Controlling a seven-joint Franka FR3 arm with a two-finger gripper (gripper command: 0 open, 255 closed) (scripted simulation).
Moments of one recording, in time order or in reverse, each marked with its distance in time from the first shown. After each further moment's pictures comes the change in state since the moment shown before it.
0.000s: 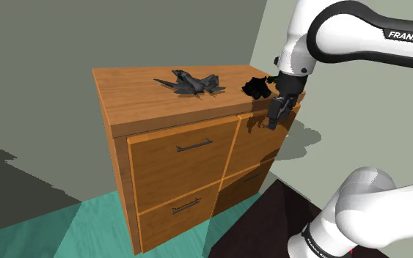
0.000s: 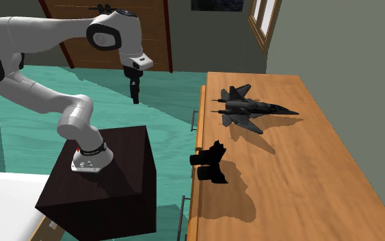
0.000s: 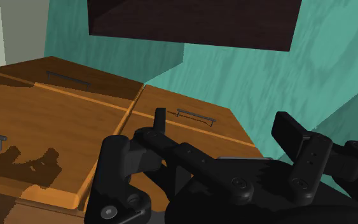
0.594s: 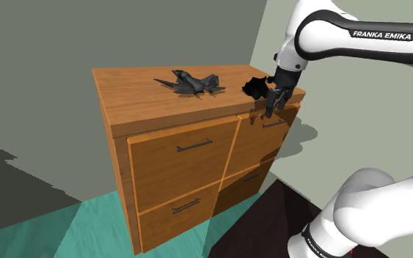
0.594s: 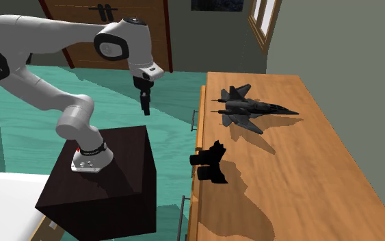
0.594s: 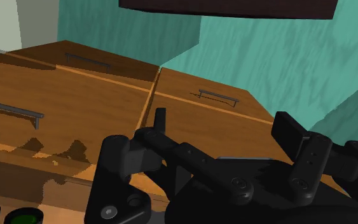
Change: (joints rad) arm -0.054 0.127 -0.116 0.054 -0.082 0.133 -0.105
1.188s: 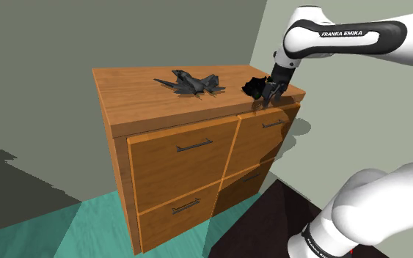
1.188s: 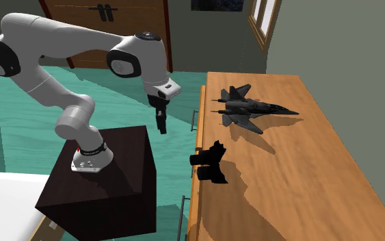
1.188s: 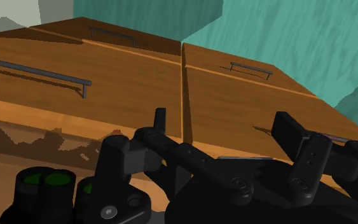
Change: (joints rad) arm -0.045 0.219 -0.149 0.125 -0.038 0.178 -0.136
